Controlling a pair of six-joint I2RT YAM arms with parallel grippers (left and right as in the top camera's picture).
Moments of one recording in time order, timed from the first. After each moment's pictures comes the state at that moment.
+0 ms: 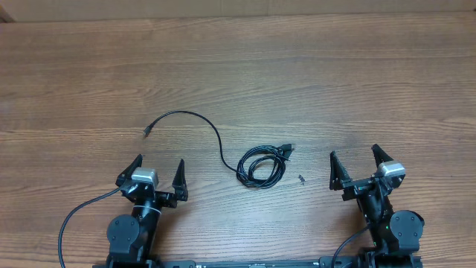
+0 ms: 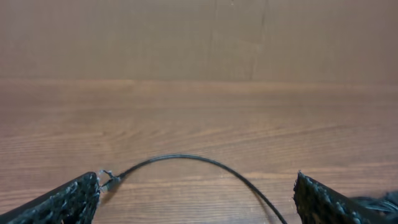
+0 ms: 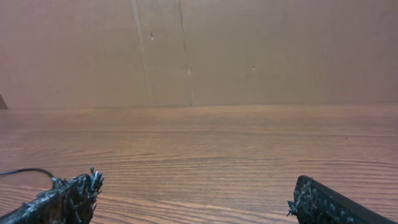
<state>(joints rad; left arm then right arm) -0.08 0.01 0.03 -0.14 0.09 -0.09 -0.01 0.01 0.02 -0.02 -0.21 0.10</state>
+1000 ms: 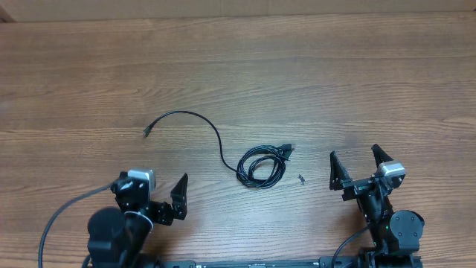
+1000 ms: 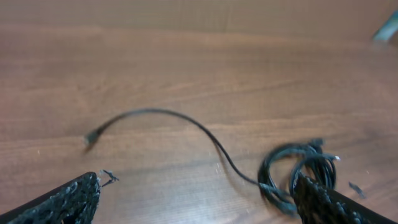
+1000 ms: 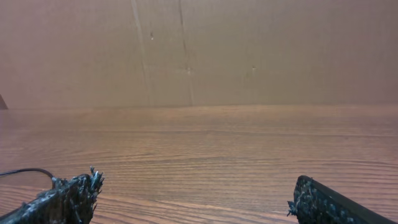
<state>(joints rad) -0.08 0.22 0.48 -0.67 0.20 -0.12 -0.01 0.01 0.02 -0.02 -0.21 0.10</state>
